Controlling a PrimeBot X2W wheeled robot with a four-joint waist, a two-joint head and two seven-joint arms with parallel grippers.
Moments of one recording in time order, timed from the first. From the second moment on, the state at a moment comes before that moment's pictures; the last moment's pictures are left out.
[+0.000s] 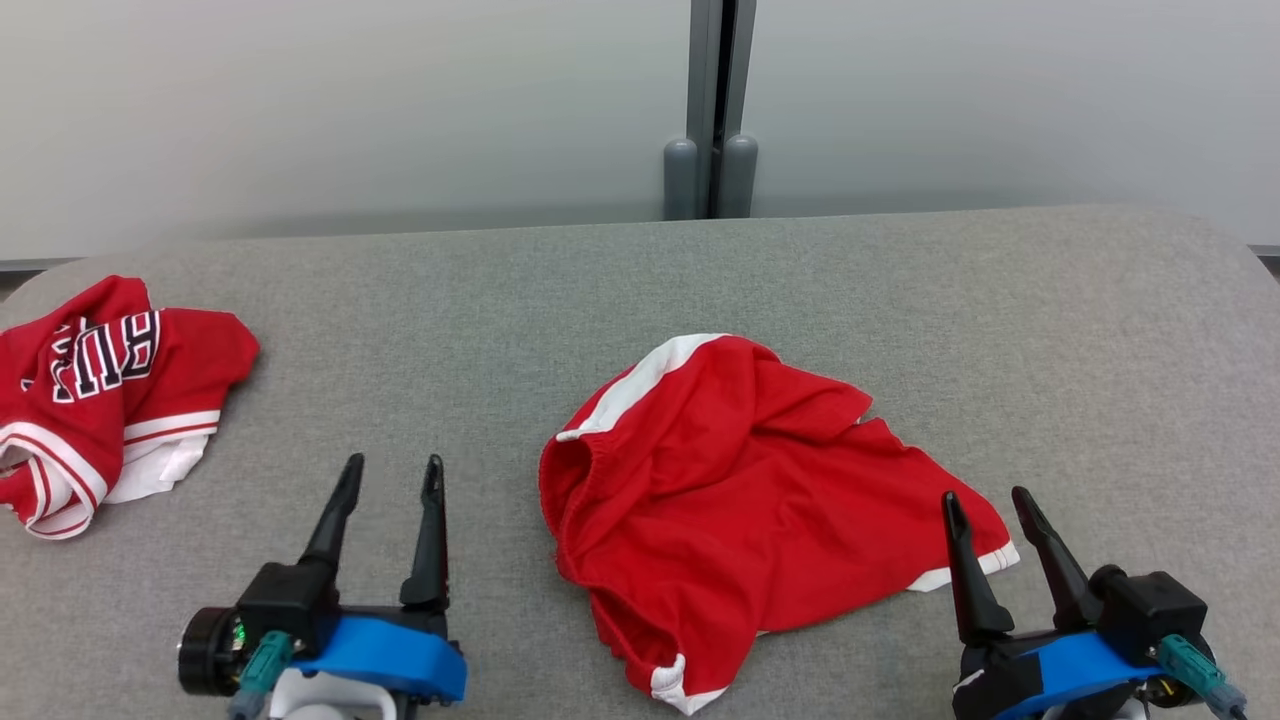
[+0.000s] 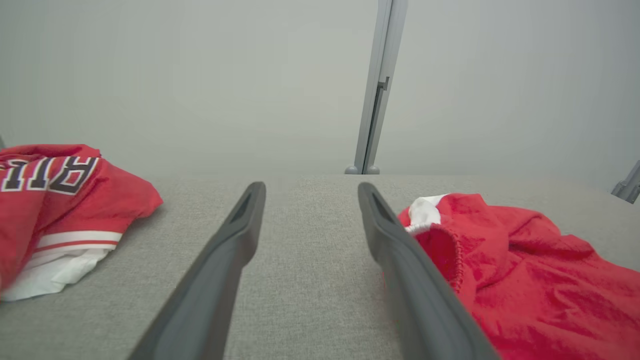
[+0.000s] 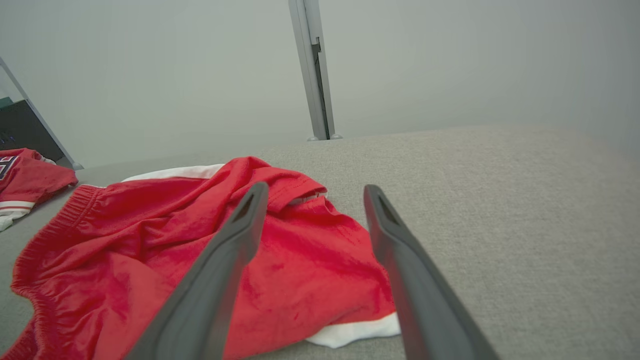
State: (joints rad) left arm -0.11 0.13 -0.24 0.28 -0.27 0.00 -0.26; right arm -0.06 -0.05 0.03 0.28 0.21 0.13 -0.26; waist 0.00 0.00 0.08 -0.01
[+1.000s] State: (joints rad) left arm 0.08 0.06 0.06 0.17 -0.10 -0.08 -0.26; right arm -0.01 -0.05 0.01 0.29 0.18 0.13 -0.26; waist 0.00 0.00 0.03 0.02
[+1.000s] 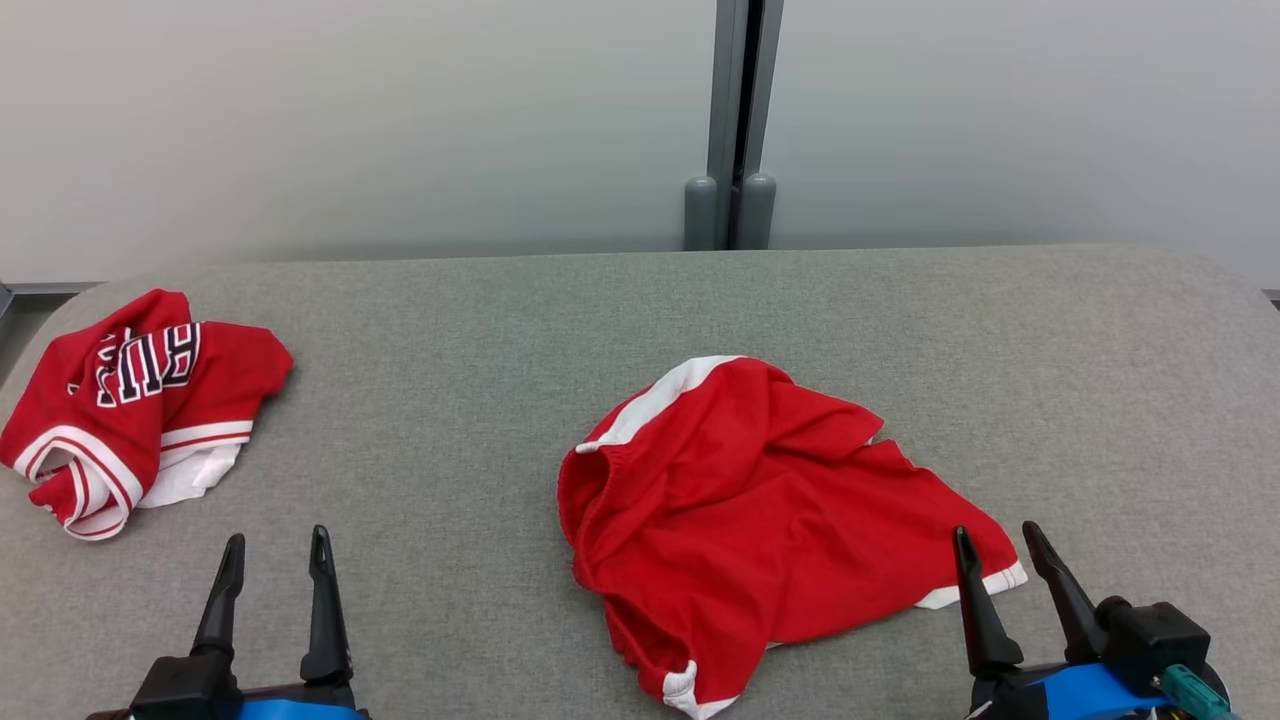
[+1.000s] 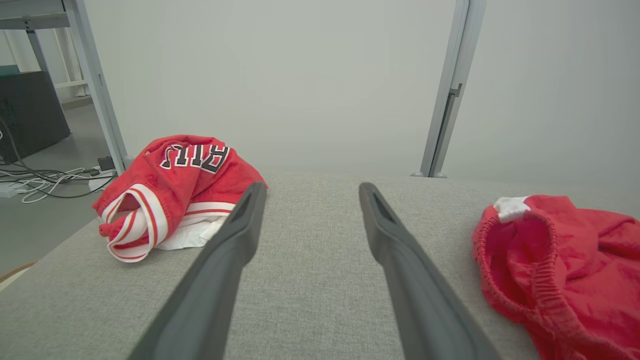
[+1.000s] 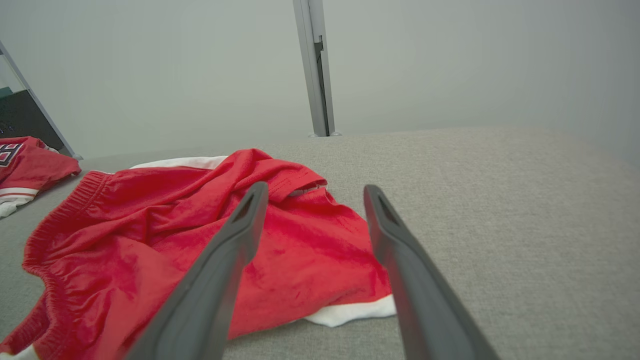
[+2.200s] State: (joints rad) left arm -0.13 0.19 -0.76 0.46 -0.19 -0.13 -0.26; right arm -0.02 -0.05 0.01 0.30 0.18 0.13 -0.26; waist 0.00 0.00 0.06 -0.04
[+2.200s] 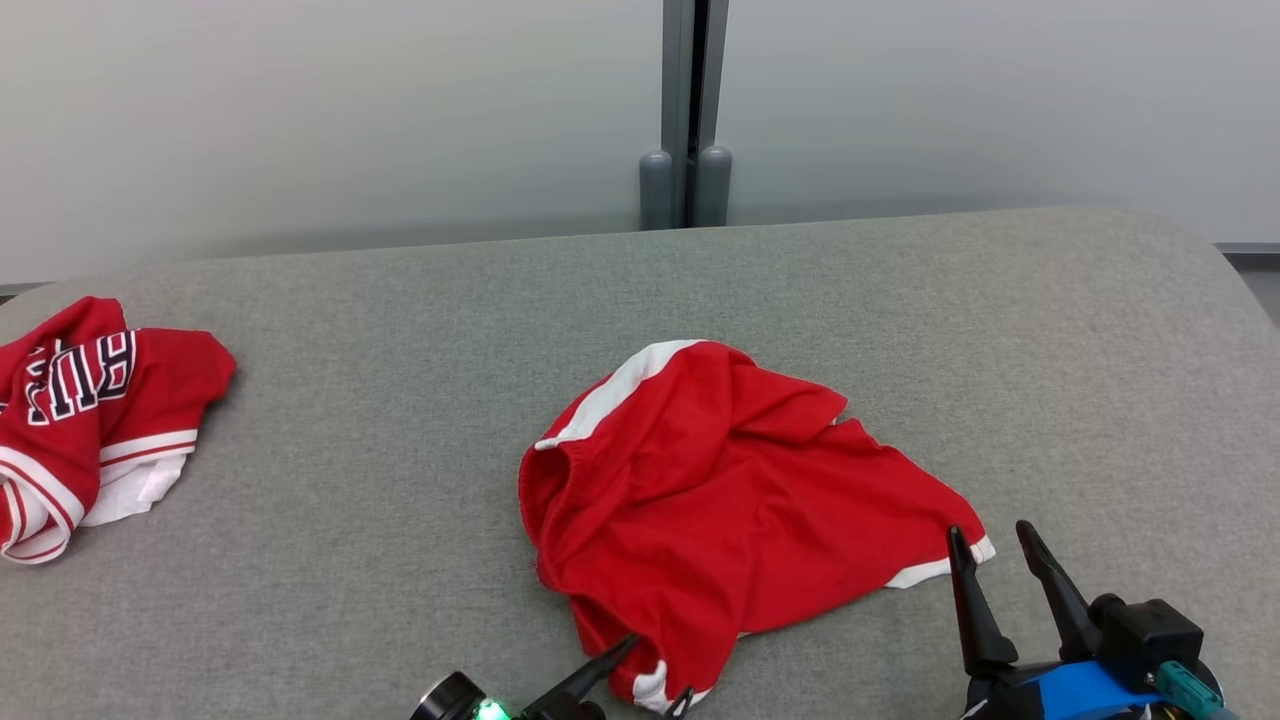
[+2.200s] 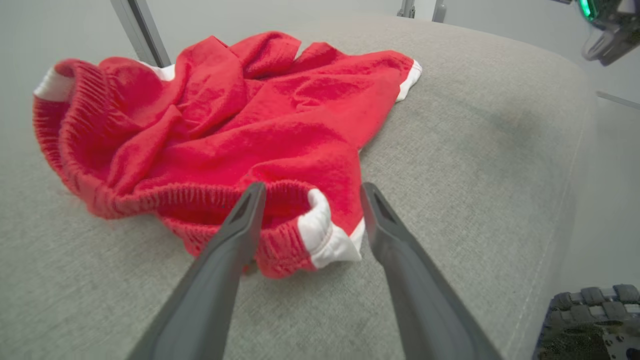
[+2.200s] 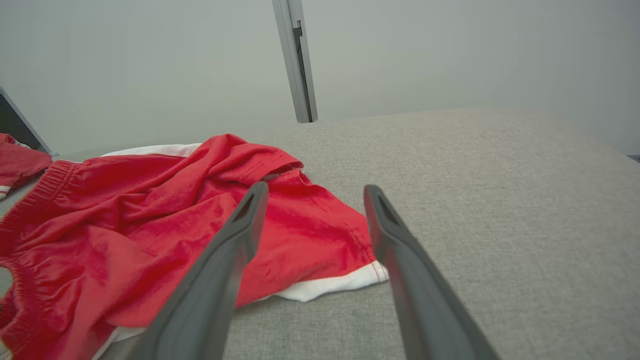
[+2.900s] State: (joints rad) left arm -0.26 0.12 -0.79 0.77 -0.38 -0.13 -0.25; right arm -0.02 -0.05 0.00 0.31 0.18 0.13 -0.26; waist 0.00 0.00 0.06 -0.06
